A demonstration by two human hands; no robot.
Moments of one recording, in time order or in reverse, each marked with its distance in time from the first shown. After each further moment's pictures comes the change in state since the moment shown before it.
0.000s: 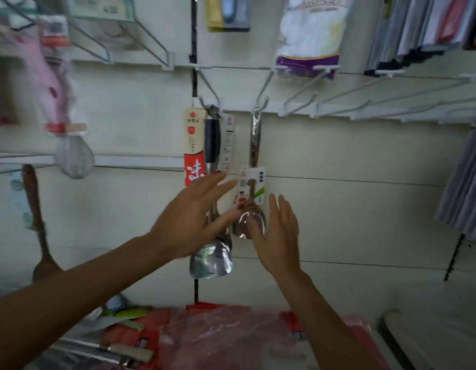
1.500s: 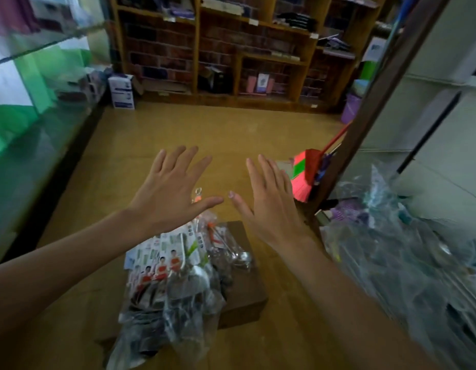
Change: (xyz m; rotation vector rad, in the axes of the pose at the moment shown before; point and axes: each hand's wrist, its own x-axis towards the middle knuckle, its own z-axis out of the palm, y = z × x) left_hand -0.766 -0.133 -0.545 0.991 -0.266 -1.259; right_hand -0.493 -0.766 0.293 0.431 -0.681 -1.116
